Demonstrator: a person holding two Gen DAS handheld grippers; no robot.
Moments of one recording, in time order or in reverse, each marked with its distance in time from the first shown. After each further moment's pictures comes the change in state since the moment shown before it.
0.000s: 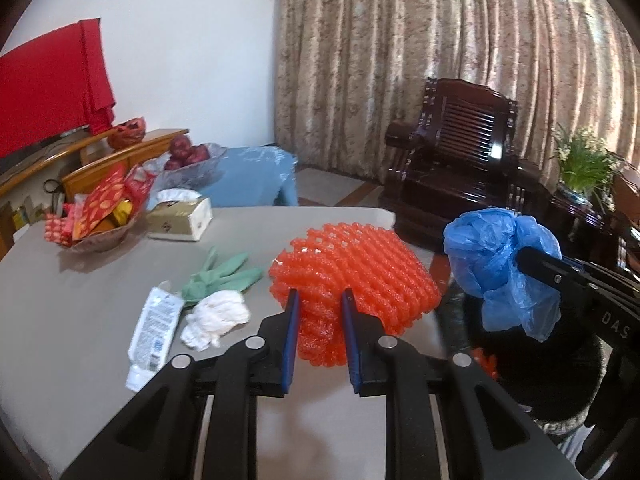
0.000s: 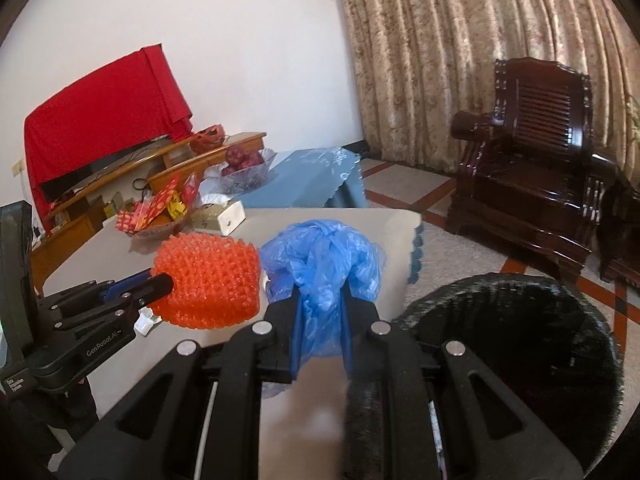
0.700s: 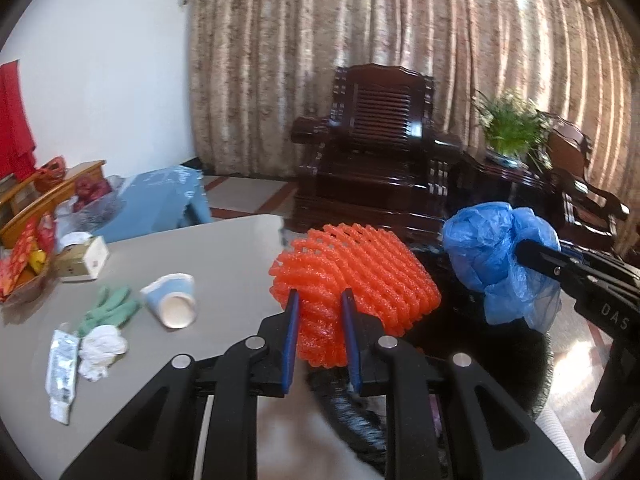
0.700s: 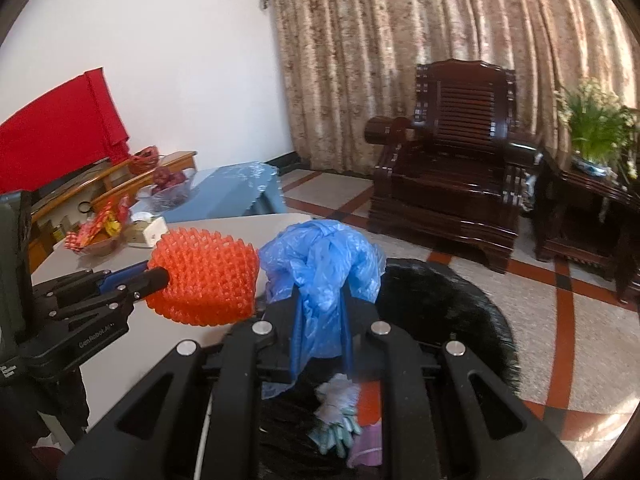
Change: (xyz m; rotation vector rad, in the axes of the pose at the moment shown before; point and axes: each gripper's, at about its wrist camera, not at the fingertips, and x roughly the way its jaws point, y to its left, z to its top) left arm 0.016 -0.136 0.005 0.177 0.009 -0.224; right arm -0.082 -0.110 -0.032 0.085 -0.037 -0.226
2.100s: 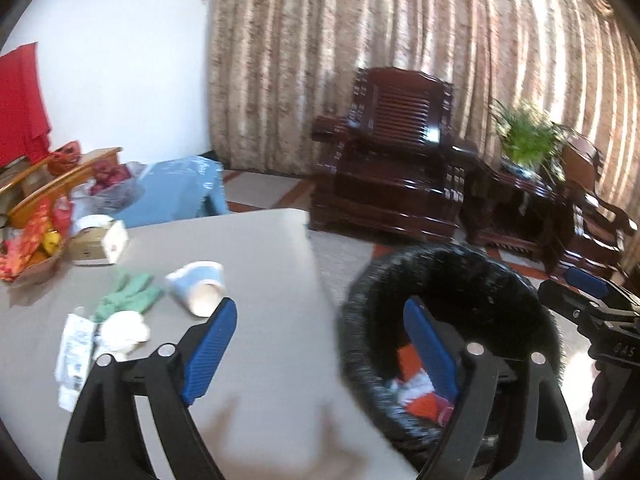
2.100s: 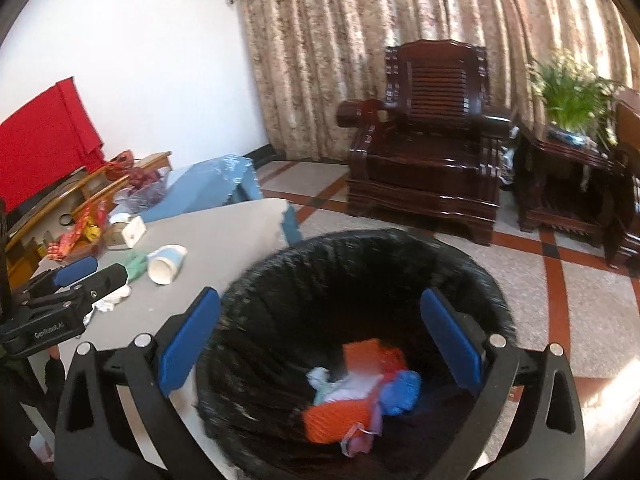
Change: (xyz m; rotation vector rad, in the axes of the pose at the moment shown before) left arm -0.019 0.051 -0.008 -0.077 -0.011 0.062; right arm 0.019 0.019 -0.013 0.056 0.035 -0.027
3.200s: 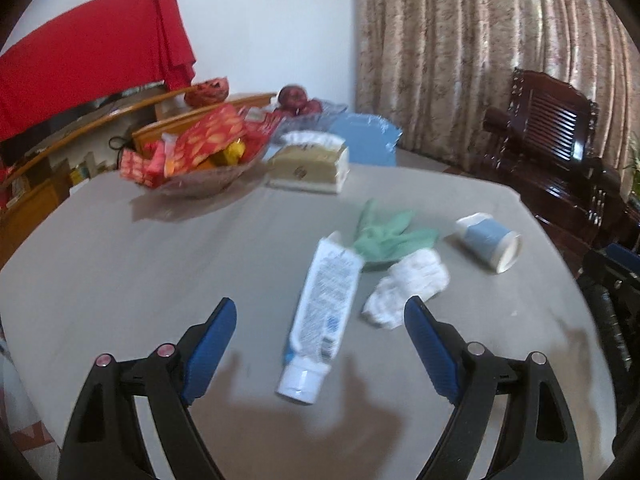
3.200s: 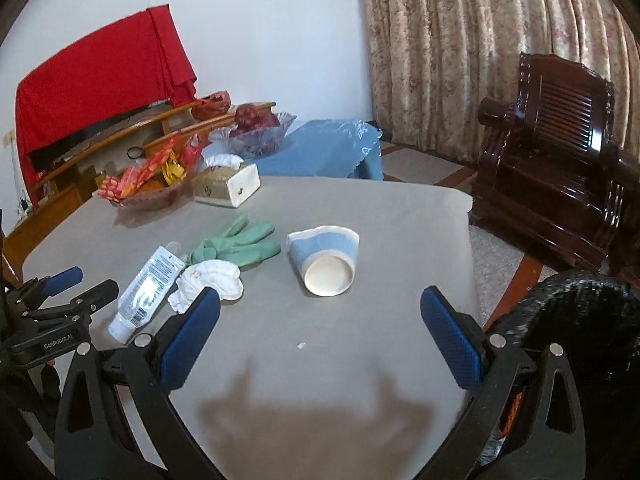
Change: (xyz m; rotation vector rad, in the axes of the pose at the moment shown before) left arm -0.010 0.246 -0.079 -0.224 0.099 0.409; right arm 0.139 0.227 -0.007 -0.230 0.097 0.234
